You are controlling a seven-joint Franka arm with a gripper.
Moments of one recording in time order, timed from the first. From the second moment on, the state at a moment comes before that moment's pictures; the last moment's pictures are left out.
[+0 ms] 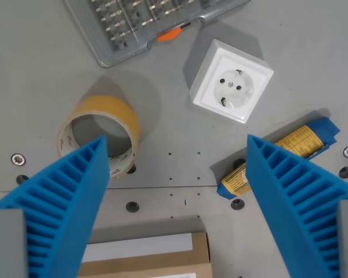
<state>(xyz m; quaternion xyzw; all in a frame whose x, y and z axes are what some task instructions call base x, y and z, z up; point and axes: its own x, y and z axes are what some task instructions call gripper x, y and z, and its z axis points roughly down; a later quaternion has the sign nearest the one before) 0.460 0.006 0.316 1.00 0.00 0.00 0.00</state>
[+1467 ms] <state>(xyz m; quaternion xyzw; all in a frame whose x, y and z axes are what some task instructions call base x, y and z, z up) 0.461 -0.002 0.298 1.00 -0.02 -0.02 0.00</state>
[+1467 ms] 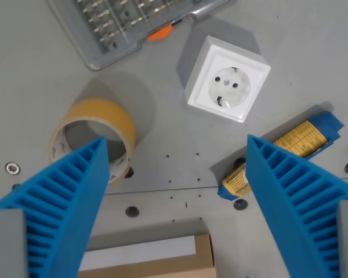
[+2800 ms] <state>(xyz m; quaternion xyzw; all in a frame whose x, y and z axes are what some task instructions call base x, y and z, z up) 0.454 -0.034 0.220 0.99 -0.12 -0.02 0.00</state>
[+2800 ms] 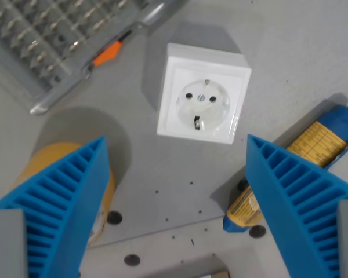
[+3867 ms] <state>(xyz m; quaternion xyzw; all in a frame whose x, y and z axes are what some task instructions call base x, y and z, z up) 0.450 -0.052 0.175 0.98 -0.18 -0.02 0.00</state>
